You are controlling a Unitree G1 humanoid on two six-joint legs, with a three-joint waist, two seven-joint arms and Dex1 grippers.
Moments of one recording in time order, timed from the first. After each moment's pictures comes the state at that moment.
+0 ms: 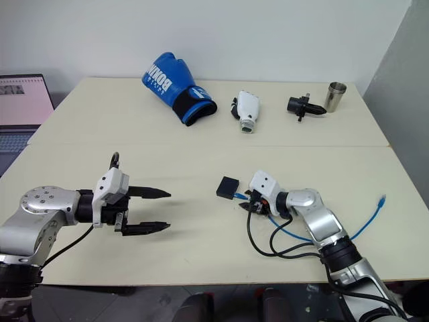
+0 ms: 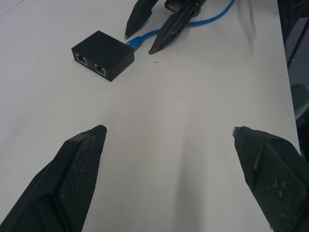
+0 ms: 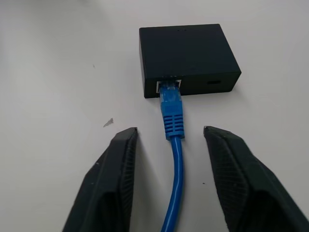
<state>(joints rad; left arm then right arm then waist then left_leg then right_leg) -0.27 0.91 0.07 -0.04 -0.43 0.34 -1.35 -0.52 -0.40 0.33 0.09 0.06 0.42 0.85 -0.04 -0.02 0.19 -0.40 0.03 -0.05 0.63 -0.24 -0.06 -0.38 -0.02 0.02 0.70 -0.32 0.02</state>
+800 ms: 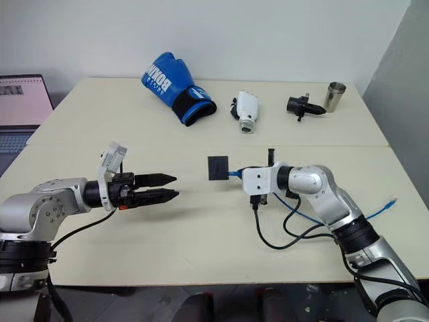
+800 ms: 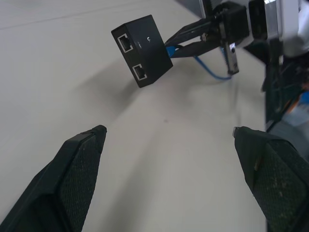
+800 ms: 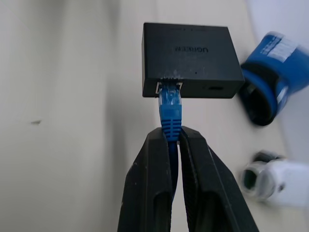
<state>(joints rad) -0.47 0.81 0.13 0.04 -0.73 0.93 -1.18 -0.68 -0.58 0.41 0.05 -0.25 -0.20 0.81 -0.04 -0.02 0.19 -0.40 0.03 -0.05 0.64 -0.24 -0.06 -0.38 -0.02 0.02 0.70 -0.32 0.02</state>
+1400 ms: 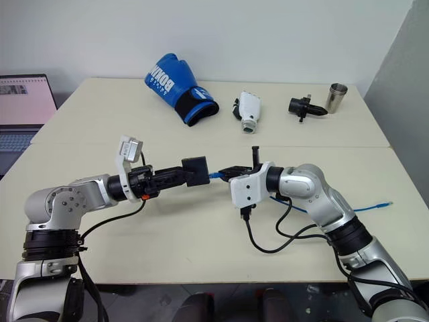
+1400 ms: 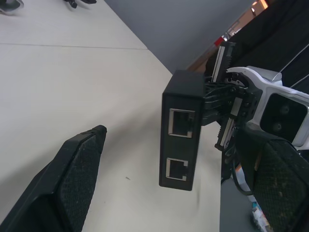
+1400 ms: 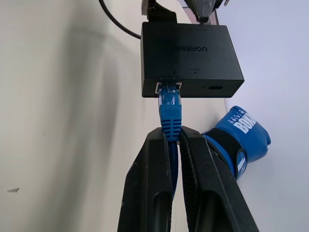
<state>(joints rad) -0.56 0.63 0.18 0.12 -0.83 1.07 -1.05 -0.68 -0.52 0.41 -0.02 -0.27 -0.27 0.80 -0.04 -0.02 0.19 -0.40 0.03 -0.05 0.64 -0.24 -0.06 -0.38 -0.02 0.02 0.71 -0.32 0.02</state>
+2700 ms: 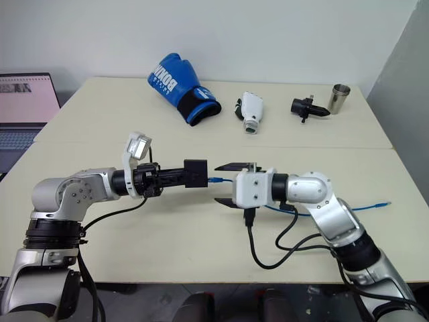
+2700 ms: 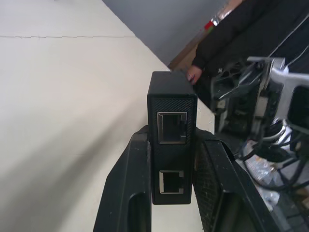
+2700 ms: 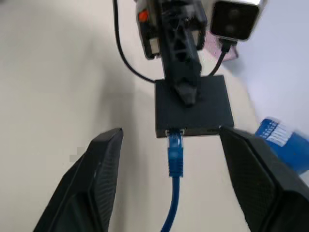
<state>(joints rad) -0.64 0.71 0.03 0.17 -0.73 0.96 -1.22 -0.56 -0.52 0.32 -0.30 0.09 0.17 0.95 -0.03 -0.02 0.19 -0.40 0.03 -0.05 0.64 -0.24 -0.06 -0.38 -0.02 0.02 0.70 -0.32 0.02</state>
